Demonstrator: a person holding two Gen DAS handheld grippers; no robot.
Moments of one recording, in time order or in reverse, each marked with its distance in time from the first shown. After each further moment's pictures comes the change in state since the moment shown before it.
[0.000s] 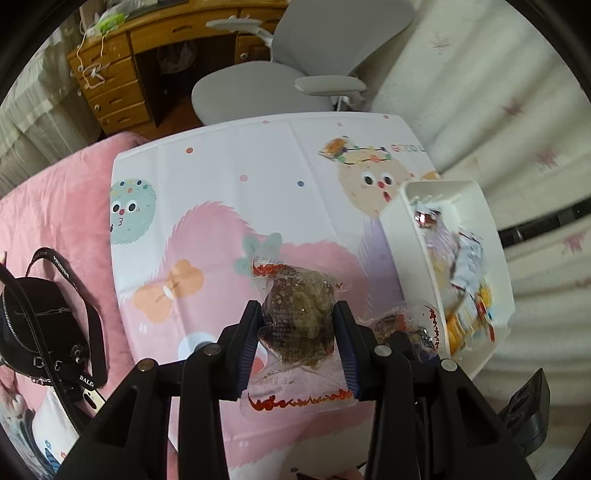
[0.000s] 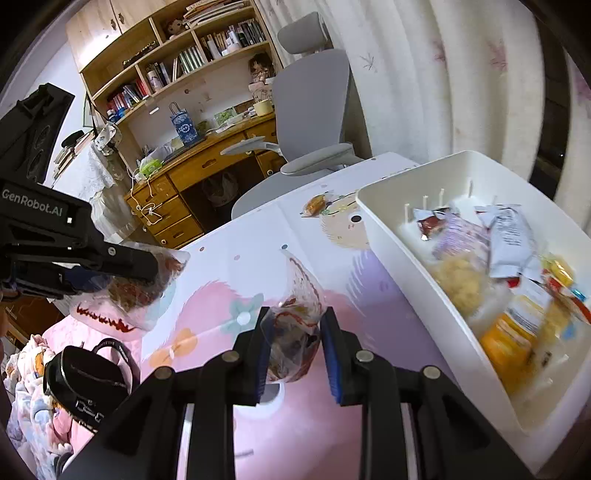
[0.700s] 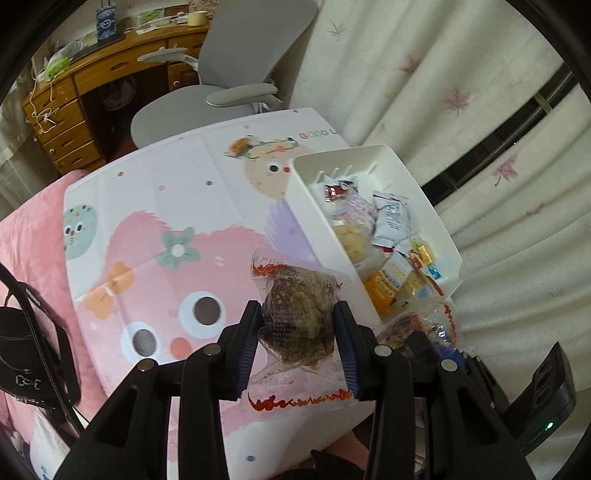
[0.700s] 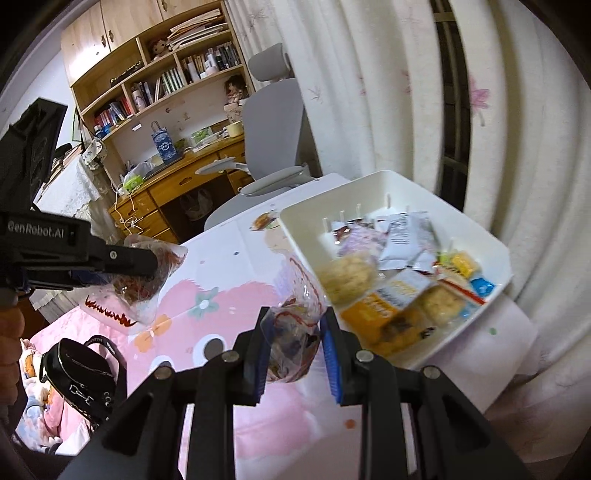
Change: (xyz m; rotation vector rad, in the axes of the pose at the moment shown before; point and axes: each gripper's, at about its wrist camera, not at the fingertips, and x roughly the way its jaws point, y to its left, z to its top) left arm -0.021 -0.099 -0.058 0.171 -0.056 -0.118; right arm -0.116 -0.073 -0.016 0.015 -0.053 -0.092
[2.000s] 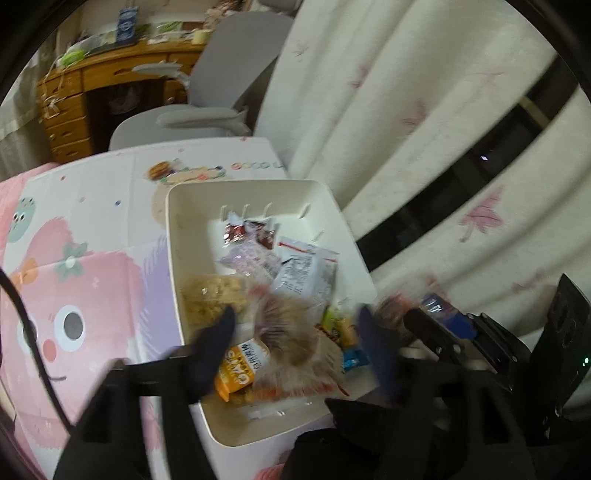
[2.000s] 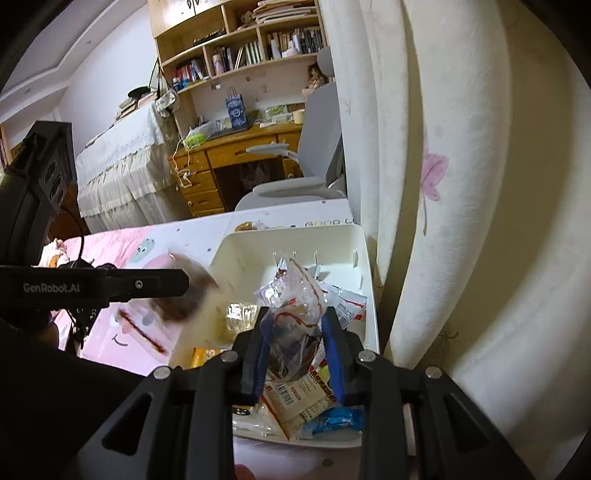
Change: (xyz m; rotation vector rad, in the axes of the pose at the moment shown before) left arm 0.087 -0.167 0.040 -0.189 -0.187 -0.009; right arm 0.041 -0.182 0.130 -0.384 0.086 0.269
